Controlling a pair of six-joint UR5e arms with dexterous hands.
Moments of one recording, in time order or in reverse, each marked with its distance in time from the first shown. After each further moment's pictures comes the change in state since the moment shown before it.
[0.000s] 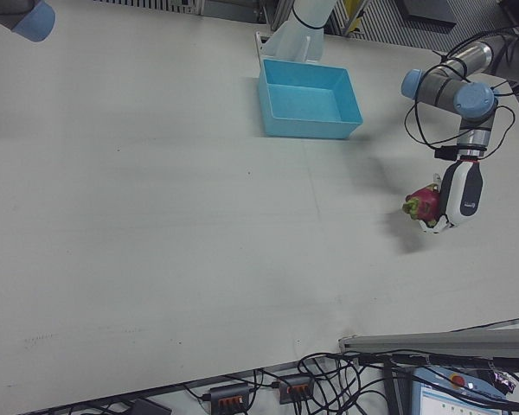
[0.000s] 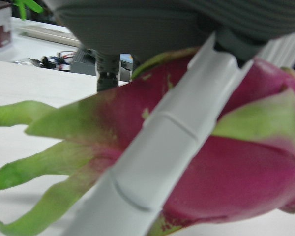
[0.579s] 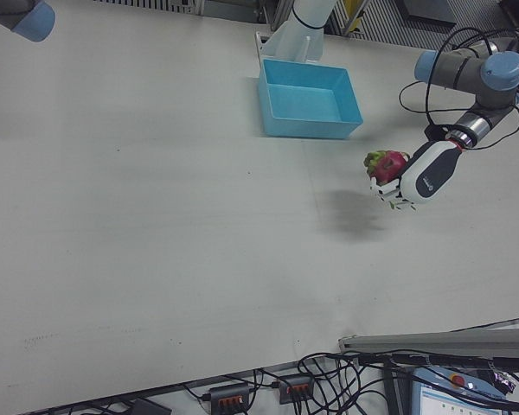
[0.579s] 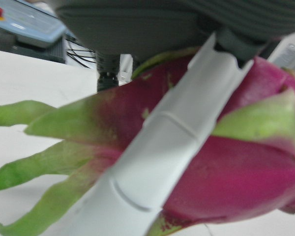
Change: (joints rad) left arm -0.032 -0.046 -0.131 -0.262 0.518 0.024; right arm 0.000 0.000 0.000 0.000 -0.001 0.000
